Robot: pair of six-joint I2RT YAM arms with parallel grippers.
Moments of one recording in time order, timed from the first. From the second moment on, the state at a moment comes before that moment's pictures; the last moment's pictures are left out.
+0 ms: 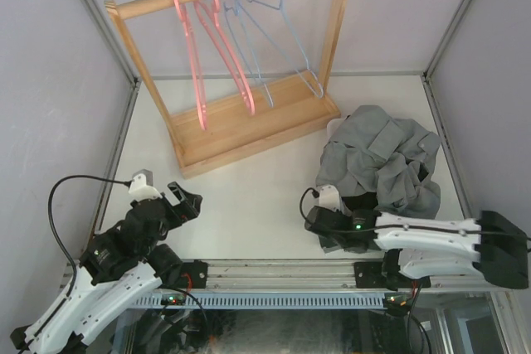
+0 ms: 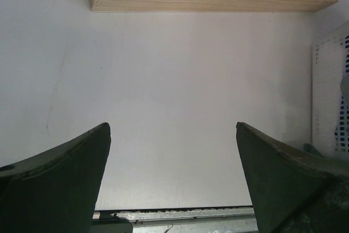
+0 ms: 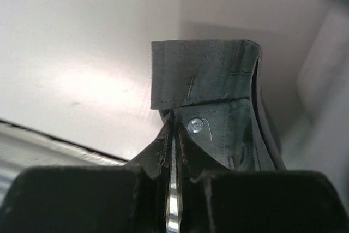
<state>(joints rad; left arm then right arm) -0.74 0.25 0.63 -0.98 -0.51 -0.91 1.22 1.14 0.54 -0.63 0.37 0.87</state>
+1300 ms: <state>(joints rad) -0.74 0.24 0.63 -0.96 -0.51 -0.91 1.25 1.35 0.64 -0.52 0.26 0.71</state>
